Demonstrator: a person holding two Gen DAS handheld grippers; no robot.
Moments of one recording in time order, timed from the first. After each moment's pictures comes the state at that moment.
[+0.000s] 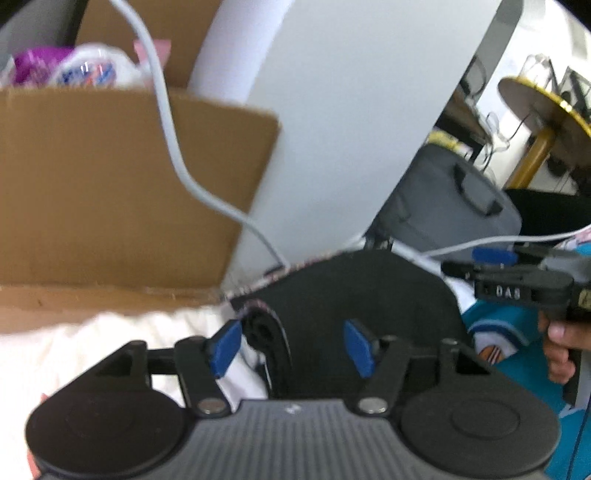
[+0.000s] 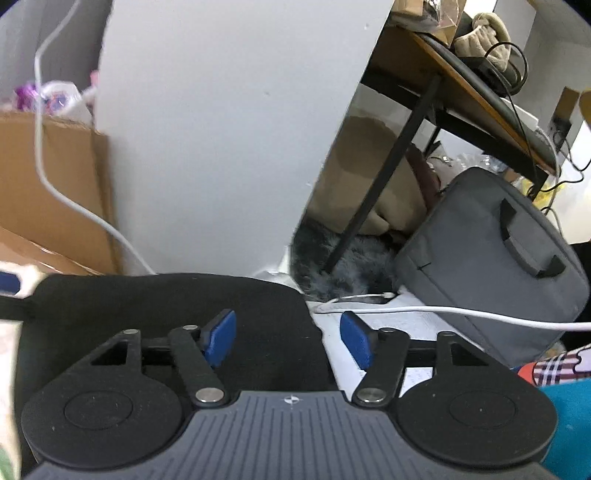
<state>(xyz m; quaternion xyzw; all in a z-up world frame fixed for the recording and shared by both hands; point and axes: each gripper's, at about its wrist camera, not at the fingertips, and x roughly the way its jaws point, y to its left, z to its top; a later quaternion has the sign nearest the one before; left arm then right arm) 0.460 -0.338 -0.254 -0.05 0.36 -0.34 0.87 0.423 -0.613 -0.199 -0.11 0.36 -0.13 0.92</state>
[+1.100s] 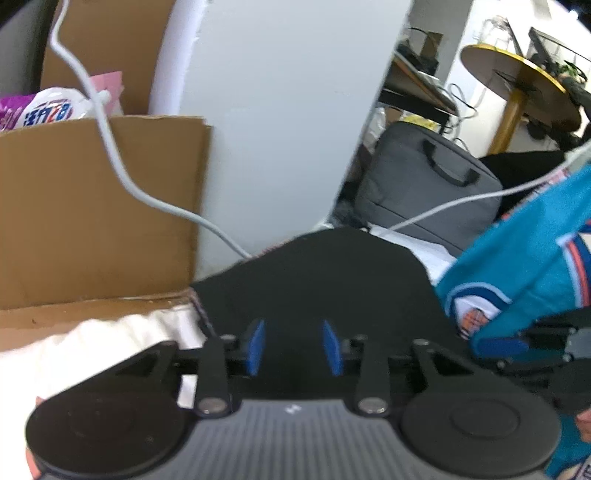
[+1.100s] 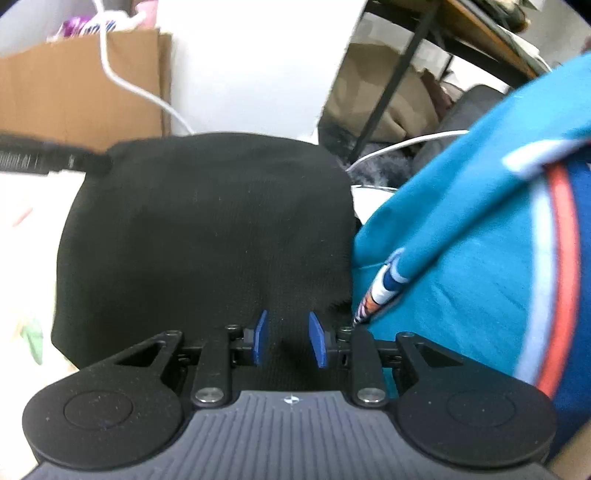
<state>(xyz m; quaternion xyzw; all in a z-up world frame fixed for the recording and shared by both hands) 0.409 -0.374 -0.260 0.02 0.35 -0.37 0.86 0.308 -0.590 -0.233 -0.07 0.46 -0.12 0.88</state>
